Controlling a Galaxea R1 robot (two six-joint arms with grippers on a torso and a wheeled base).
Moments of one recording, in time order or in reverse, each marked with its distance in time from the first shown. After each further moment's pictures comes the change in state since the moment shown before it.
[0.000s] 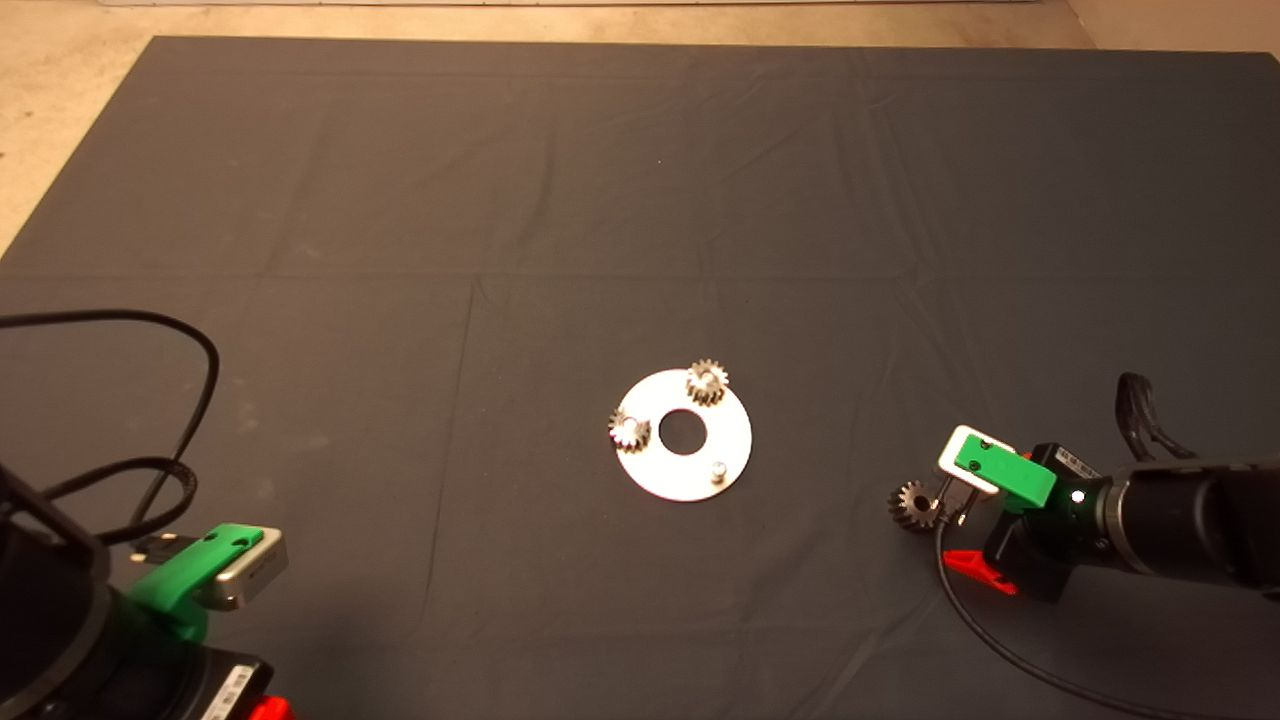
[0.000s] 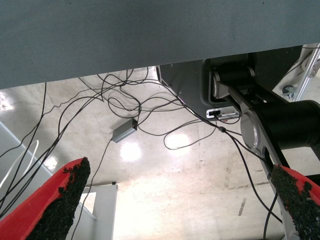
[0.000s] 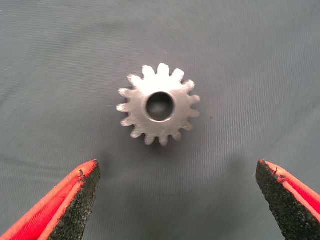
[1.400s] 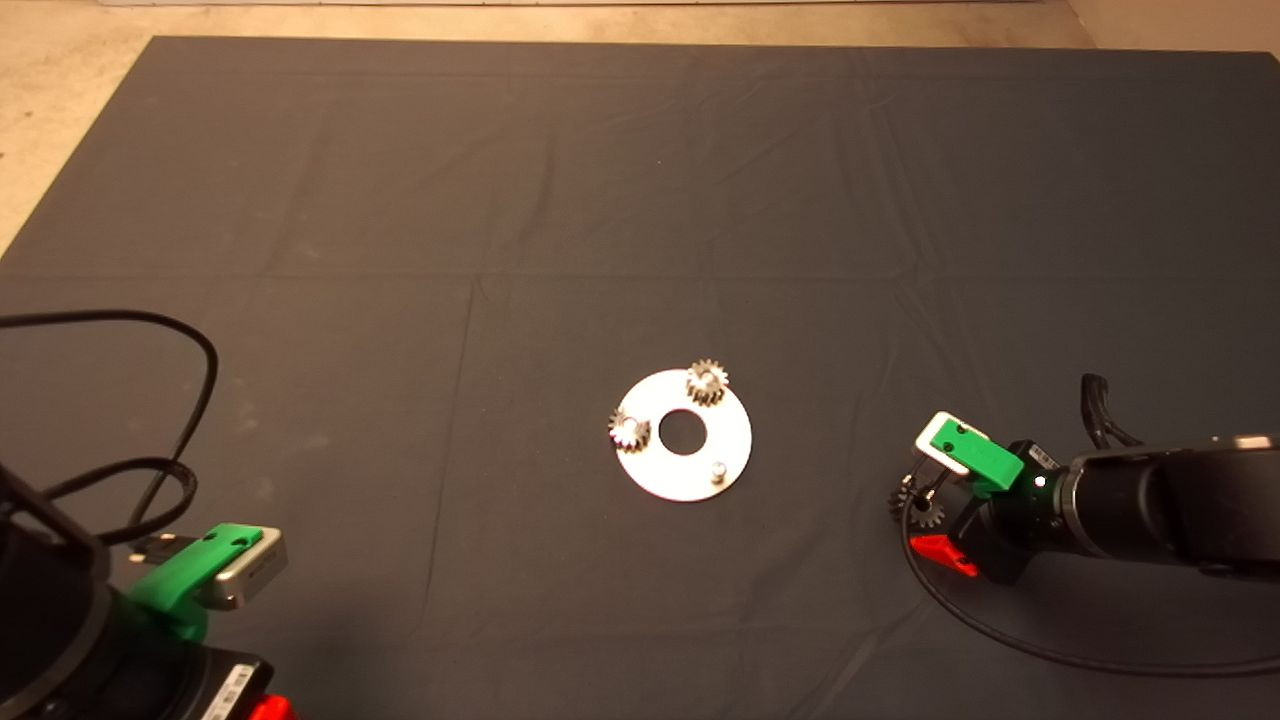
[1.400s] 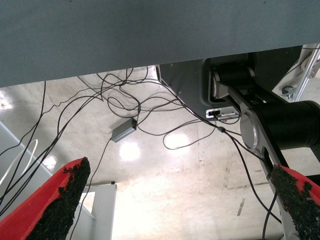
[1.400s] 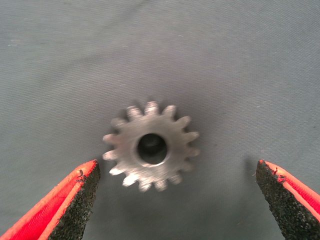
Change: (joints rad) left arm 0.000 0.000 0.000 0.000 0.000 -0.005; right arm -0.013 0.056 -0.078 0.000 0.018 0.098
